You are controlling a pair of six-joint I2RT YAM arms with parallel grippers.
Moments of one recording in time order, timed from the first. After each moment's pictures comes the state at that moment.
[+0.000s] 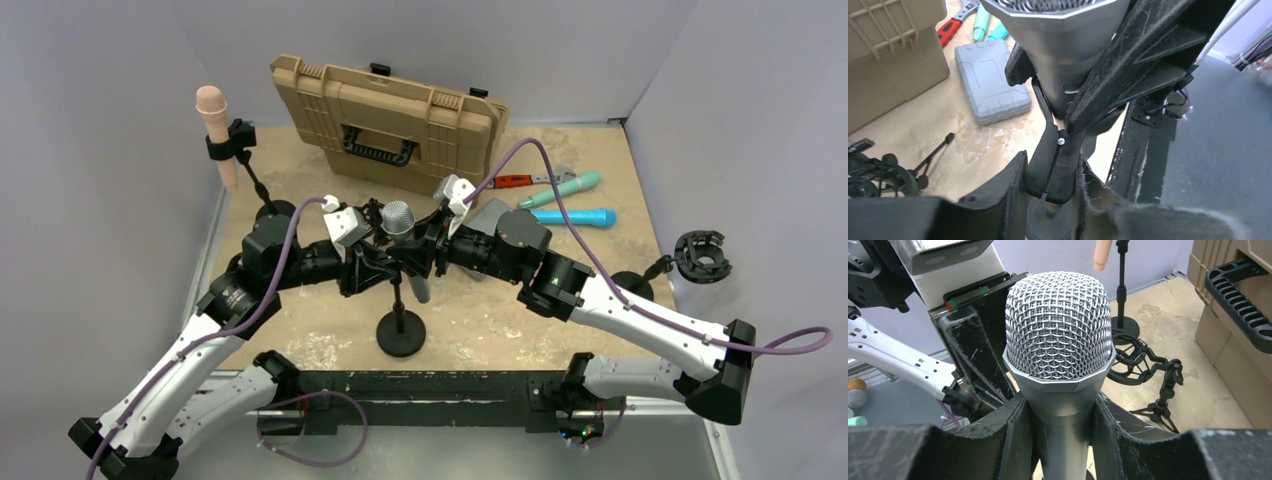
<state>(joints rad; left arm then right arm) -0.61 0.75 0.89 -0.38 0.59 -0.03 1.03 1.11 1.04 0.09 -0.15 0.15</state>
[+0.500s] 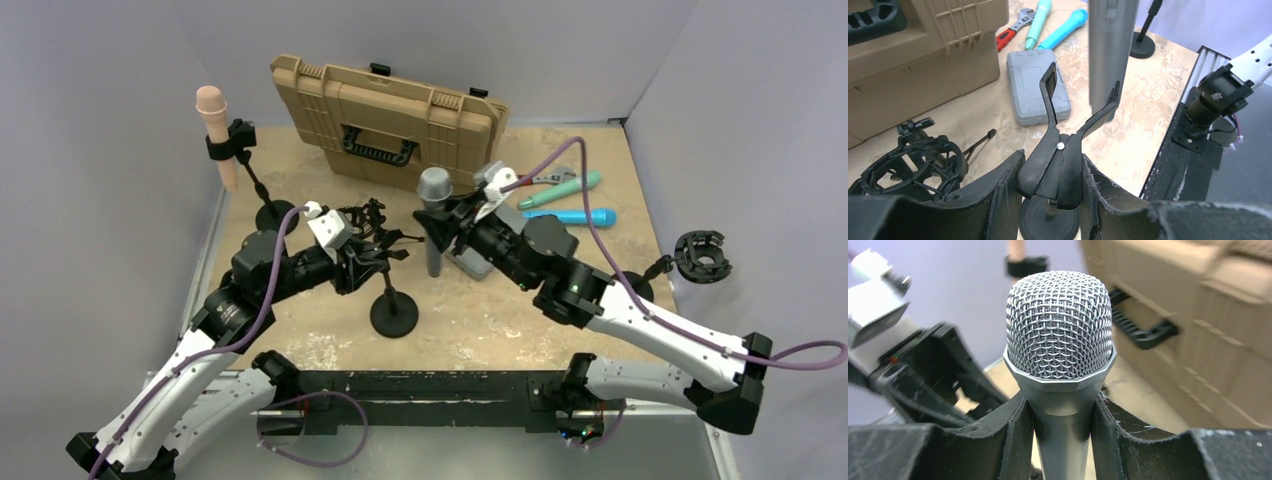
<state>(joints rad) -0.61 0.67 0.82 -0.33 0.41 -0.02 1.03 1.06 1.03 0.12 0.13 0.14</state>
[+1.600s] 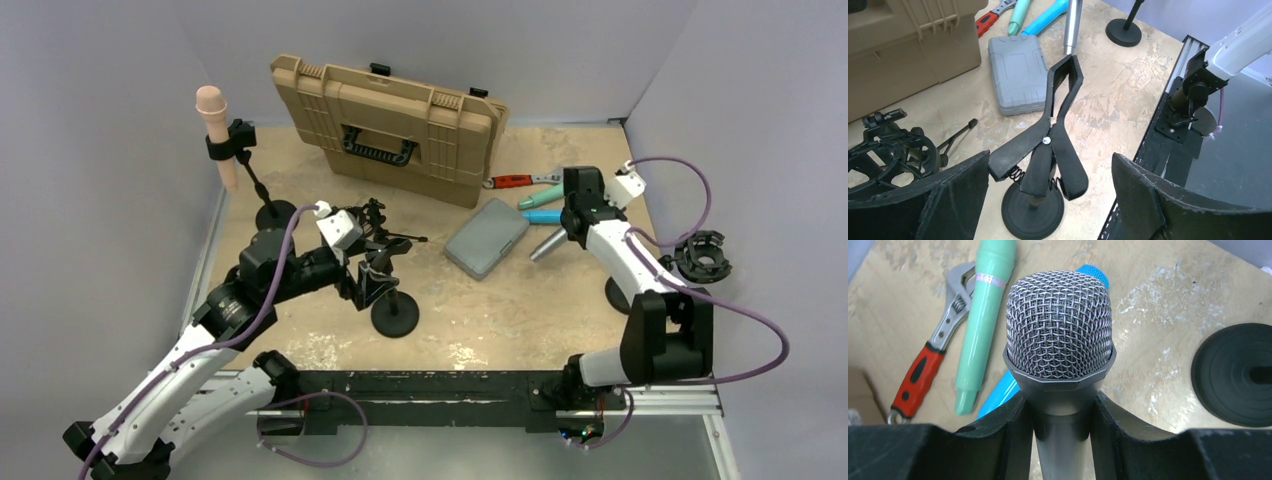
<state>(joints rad) -0.68 0.69 0.85 -0.38 0.37 -0.06 0.12 1.38 0.96 -0.39 0.71 0.85</state>
